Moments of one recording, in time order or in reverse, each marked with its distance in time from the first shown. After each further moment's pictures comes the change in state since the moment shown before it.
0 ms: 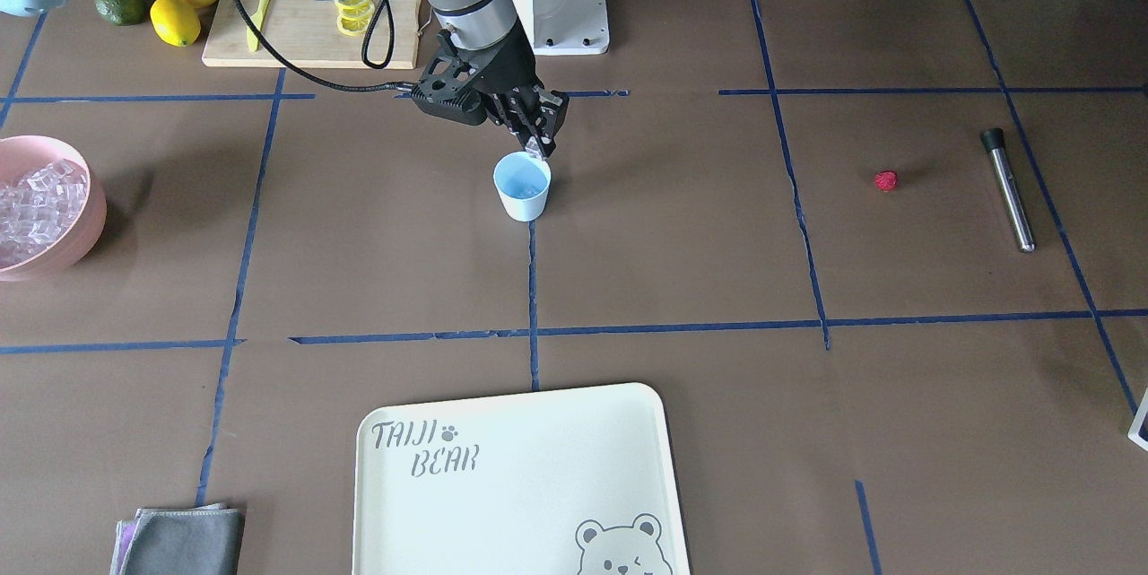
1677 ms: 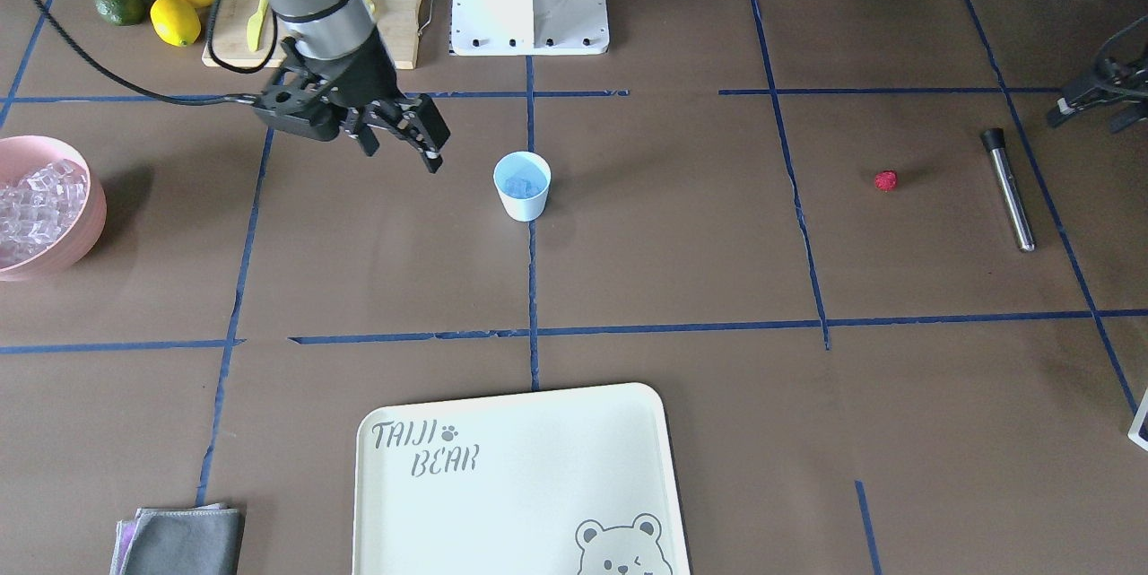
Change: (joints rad) left arm 0.317 0.003 0.003 -0.353 -0.007 -0.592; right arm 0.223 -0.258 0.248 -0.154 0.156 -0.326
